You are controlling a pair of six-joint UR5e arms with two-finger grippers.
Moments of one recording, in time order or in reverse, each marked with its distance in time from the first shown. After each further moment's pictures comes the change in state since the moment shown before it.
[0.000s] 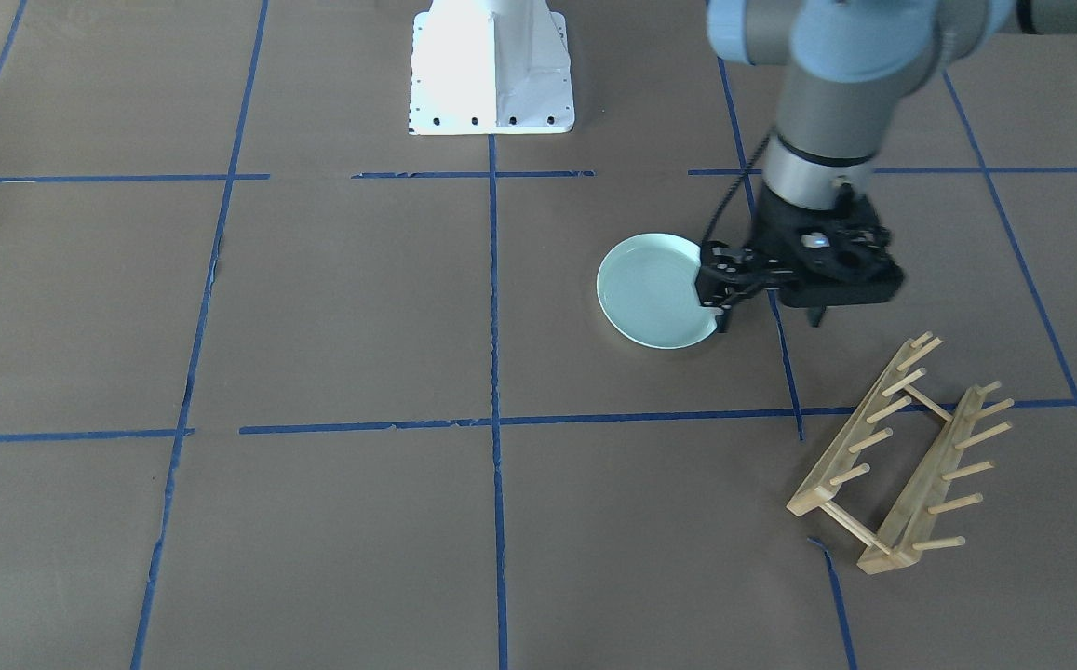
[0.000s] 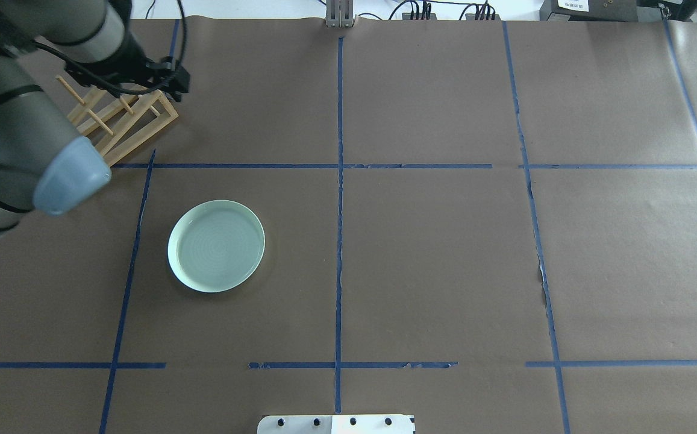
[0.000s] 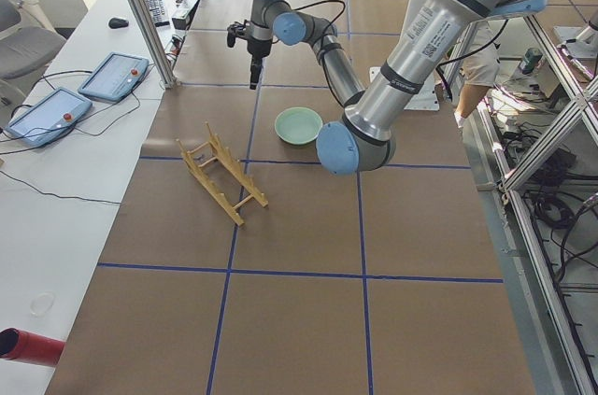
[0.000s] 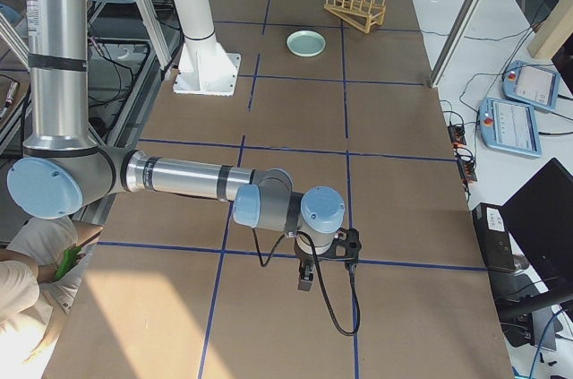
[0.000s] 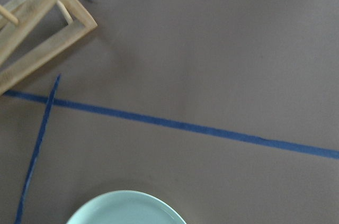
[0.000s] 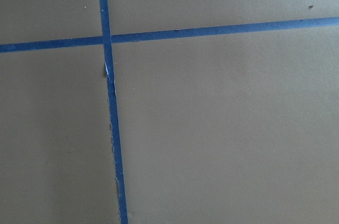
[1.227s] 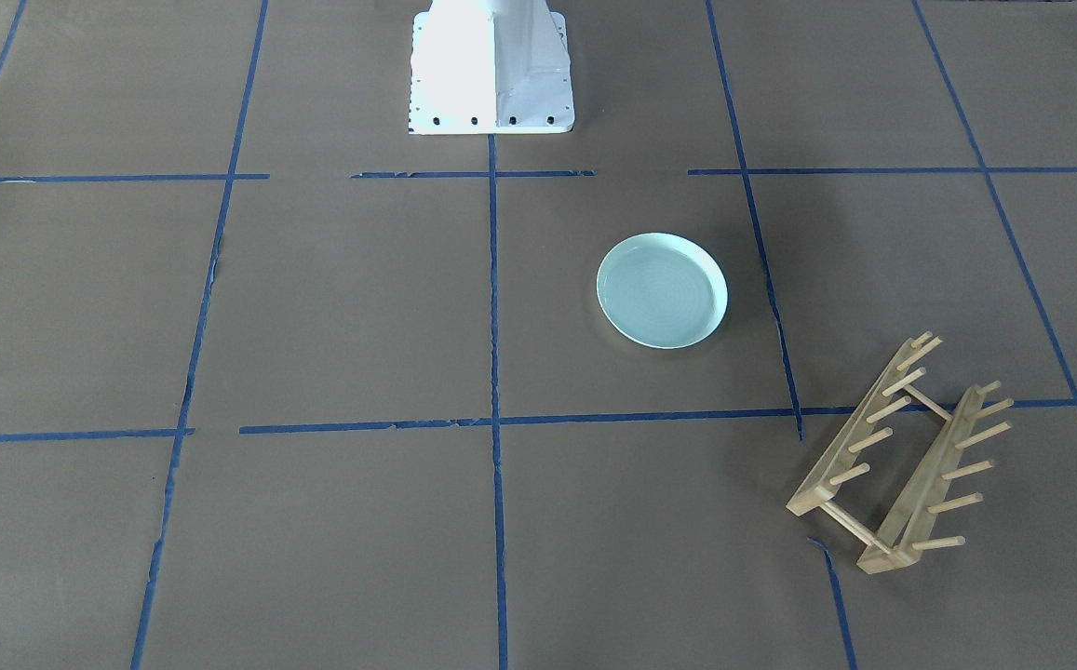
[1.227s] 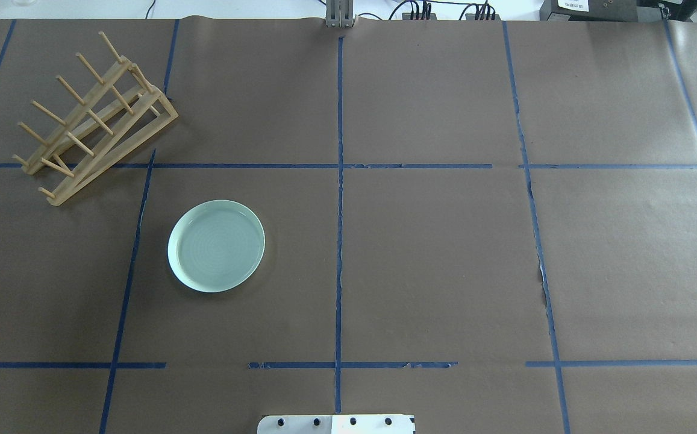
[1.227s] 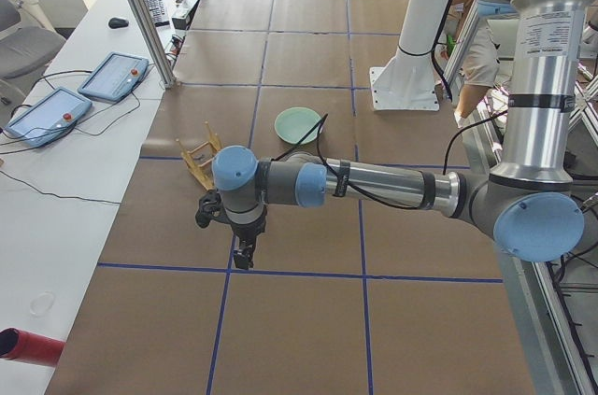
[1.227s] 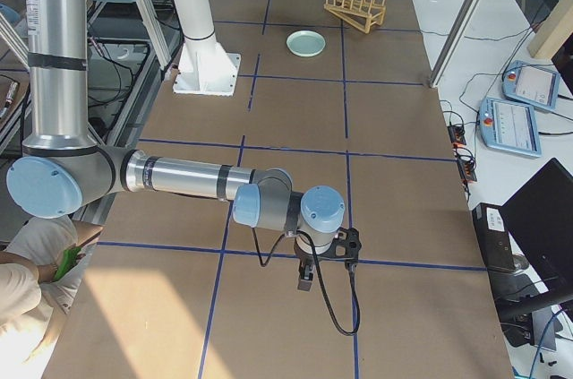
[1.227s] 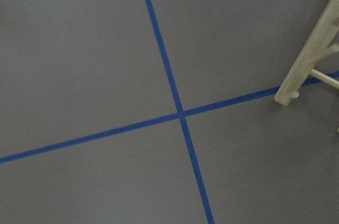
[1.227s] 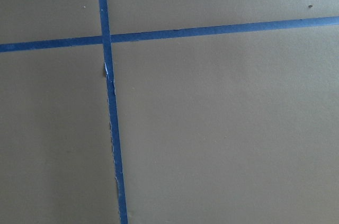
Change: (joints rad) left arm -0.560 0.553 0.174 -0.075 -0.367 0.840; right arm 0.000 0.000 -0.001 0.000 0.000 0.000
